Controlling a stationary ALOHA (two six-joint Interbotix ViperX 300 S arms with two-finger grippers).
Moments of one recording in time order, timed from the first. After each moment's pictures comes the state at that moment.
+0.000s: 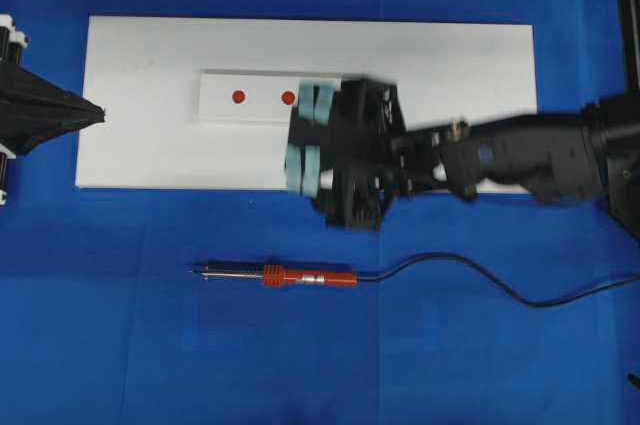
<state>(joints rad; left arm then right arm) -0.02 -1.00 1.23 0.00 -0.33 -0.02 0.06 0.08 0.40 -0.55 0.47 0.71</state>
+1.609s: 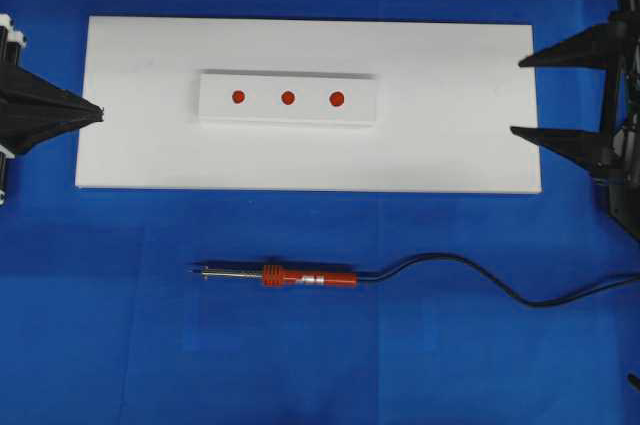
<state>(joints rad) -0.02 -1.00 1.23 0.00 -0.33 -0.02 -0.03 -1.02 1.17 -0.59 0.25 0.69</state>
